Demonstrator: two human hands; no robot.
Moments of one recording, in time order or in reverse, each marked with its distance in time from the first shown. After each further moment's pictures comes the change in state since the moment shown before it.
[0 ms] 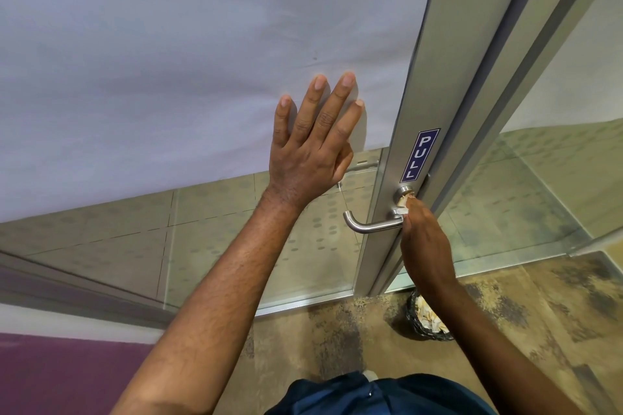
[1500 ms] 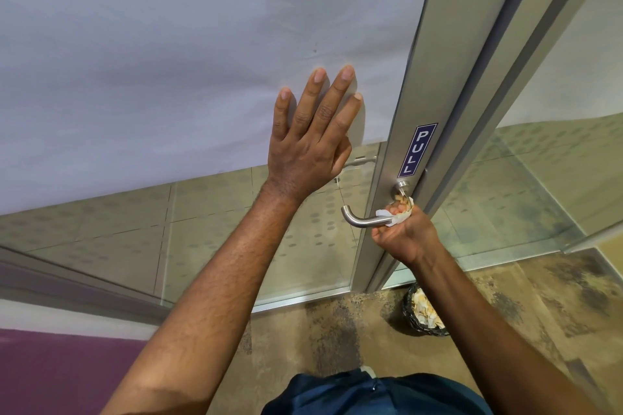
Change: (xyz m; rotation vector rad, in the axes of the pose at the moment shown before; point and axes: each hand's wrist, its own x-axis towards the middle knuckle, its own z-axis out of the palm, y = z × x) left_hand 0.000 0.000 0.002 0.018 0.010 0.004; right_hand 0.040 -0.015 0.011 1.849 -0.200 1.201
